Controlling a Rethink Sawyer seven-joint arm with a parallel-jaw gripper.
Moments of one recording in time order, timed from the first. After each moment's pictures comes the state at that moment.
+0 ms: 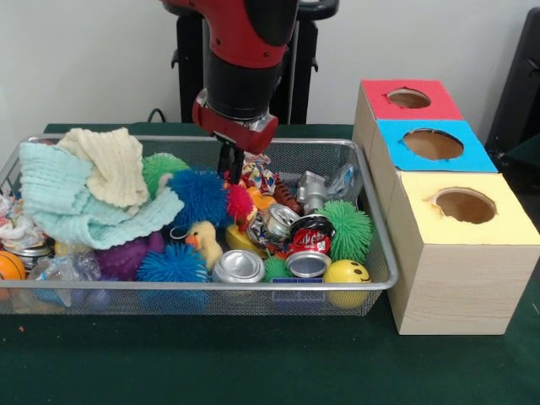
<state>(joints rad) -0.21 -0.53 -0.17 1.69 -0.05 0.45 2.03</state>
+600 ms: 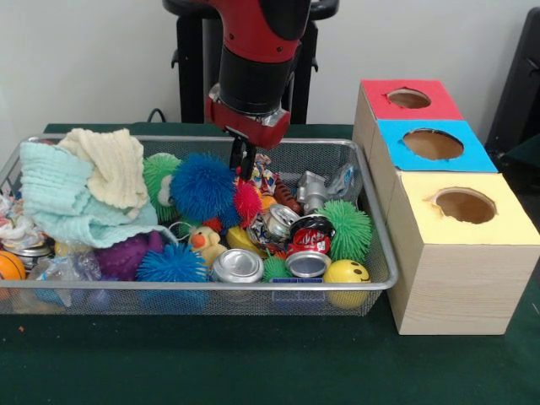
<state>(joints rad) -0.18 -0.54 -0.18 1.71 -0.01 0.45 2.03</state>
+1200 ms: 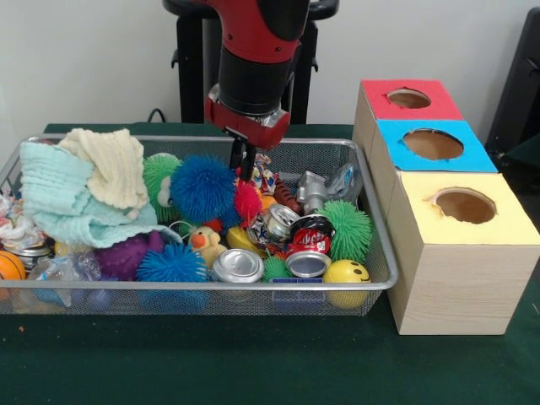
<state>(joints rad) -0.18 -0.54 -0.18 1.71 0.00 0.45 2.03</state>
